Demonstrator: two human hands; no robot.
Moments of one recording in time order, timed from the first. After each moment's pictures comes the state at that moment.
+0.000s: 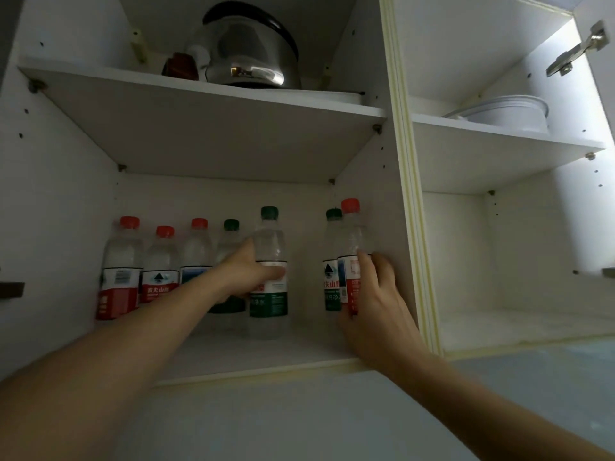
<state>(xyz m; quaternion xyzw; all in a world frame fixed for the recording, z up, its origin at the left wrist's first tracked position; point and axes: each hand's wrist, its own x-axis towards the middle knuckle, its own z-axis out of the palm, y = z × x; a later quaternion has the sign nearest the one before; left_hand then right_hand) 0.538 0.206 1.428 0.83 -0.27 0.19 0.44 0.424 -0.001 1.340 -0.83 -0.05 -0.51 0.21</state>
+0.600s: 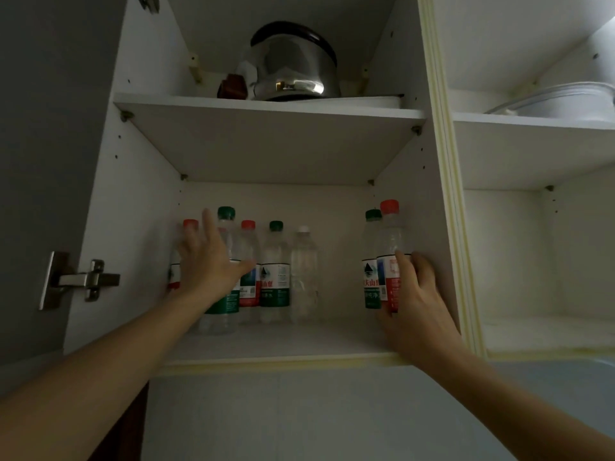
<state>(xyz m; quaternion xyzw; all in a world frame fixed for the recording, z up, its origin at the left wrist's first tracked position) 0.497 0.298 1.412 0.82 -0.05 0.48 0.30 0.426 0.000 1.338 -0.83 -0.05 -0.50 0.24</state>
